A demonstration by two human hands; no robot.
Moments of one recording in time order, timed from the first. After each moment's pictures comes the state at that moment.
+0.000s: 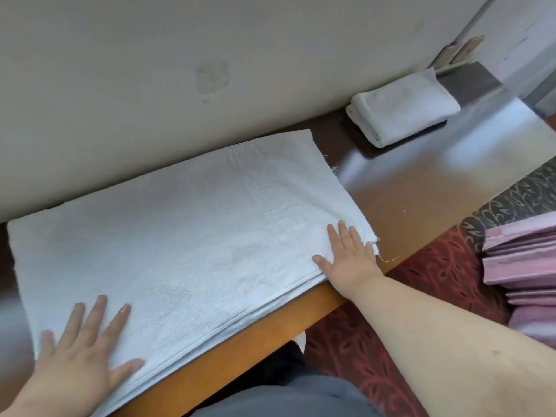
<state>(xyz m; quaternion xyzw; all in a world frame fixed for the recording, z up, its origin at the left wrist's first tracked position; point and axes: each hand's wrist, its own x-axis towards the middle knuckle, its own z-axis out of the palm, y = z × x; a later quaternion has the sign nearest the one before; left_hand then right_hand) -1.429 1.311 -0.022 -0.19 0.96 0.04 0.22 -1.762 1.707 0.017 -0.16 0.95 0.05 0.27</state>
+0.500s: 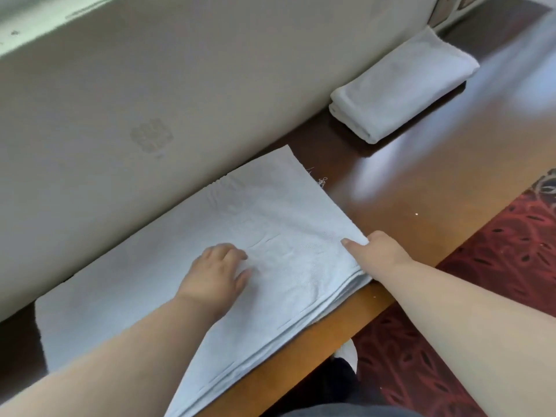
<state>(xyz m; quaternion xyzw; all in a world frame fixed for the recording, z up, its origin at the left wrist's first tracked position) -1.713 1.462 0.064 -0.09 0.98 0.09 0.13 -1.856 1.756 0.034 0.11 0.90 -0.26 0.34</state>
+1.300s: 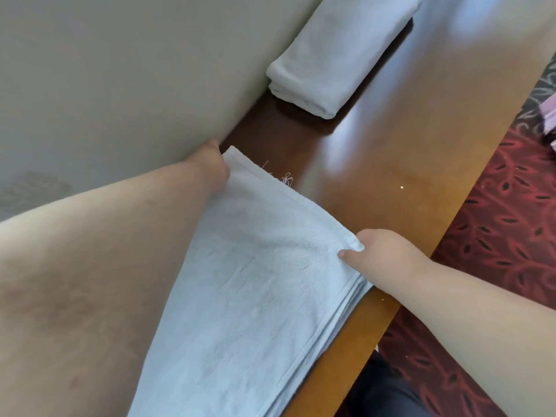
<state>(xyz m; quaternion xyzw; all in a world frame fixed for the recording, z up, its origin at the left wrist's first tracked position) -2.015 1.468 0.045 -0.12 0.97 0.07 0.19 -1.854 1.762 0.024 0.07 0.91 -0.23 0.34</state>
